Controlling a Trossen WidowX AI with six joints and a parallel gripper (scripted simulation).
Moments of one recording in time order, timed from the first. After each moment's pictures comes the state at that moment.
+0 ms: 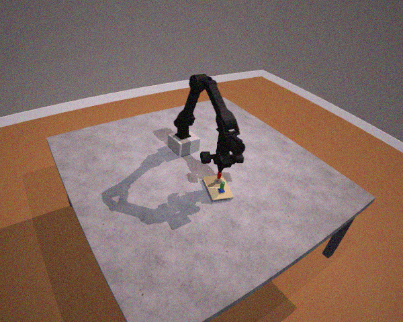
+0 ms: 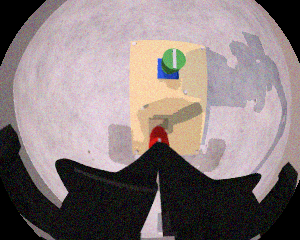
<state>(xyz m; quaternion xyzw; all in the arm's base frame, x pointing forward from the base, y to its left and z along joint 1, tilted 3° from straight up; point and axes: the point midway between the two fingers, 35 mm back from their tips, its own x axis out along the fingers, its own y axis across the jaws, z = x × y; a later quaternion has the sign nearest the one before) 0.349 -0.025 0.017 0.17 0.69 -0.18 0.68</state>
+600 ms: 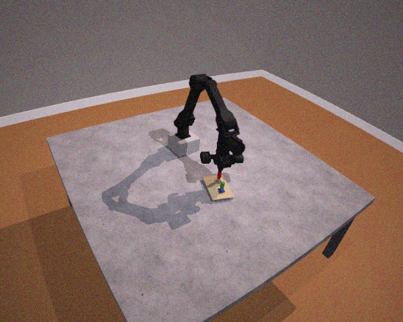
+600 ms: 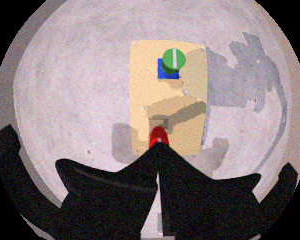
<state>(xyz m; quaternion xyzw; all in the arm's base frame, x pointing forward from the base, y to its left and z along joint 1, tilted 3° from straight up) 0.349 -0.025 0.016 0.17 0.69 -0.18 0.68</state>
